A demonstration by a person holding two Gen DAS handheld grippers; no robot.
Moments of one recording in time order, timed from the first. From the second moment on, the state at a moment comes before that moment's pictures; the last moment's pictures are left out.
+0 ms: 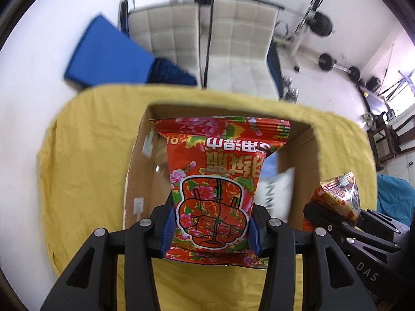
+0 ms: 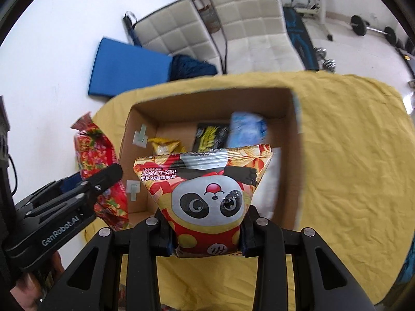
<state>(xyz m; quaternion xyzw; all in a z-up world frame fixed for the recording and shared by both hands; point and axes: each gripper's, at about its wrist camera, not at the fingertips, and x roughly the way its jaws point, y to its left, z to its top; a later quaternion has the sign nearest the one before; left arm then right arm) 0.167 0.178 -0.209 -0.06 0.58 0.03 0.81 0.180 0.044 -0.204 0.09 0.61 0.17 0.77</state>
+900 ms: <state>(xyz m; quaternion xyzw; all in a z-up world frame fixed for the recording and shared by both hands) 0.196 0.216 -0.367 -0.07 0.71 -0.01 0.70 0.210 0.116 -0.371 0.09 0.71 0.15 0.69</state>
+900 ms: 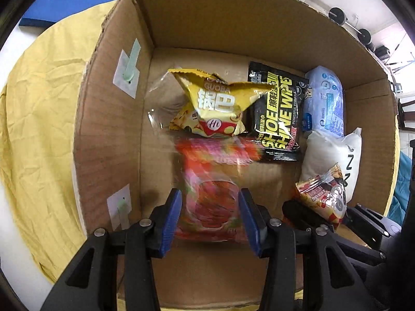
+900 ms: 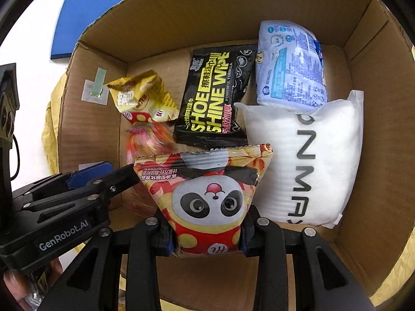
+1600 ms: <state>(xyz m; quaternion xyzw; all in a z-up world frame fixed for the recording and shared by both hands) 0.183 0.218 -0.323 -0.07 0.69 0.02 0.72 0.204 0.113 -0.343 0.04 0.68 0.13 0.72</state>
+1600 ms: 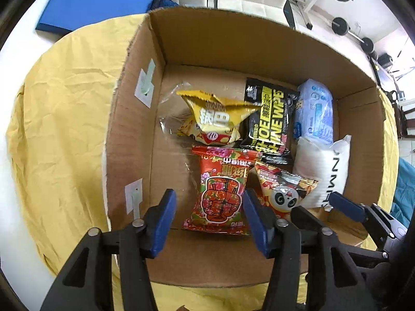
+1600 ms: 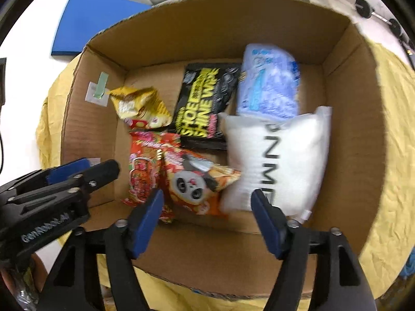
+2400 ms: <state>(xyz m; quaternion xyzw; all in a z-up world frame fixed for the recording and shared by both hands) 0.162 0.196 -0.265 -0.05 0.63 0.04 0.78 0.185 0.052 -0.289 0.02 0.64 0.06 0.76</state>
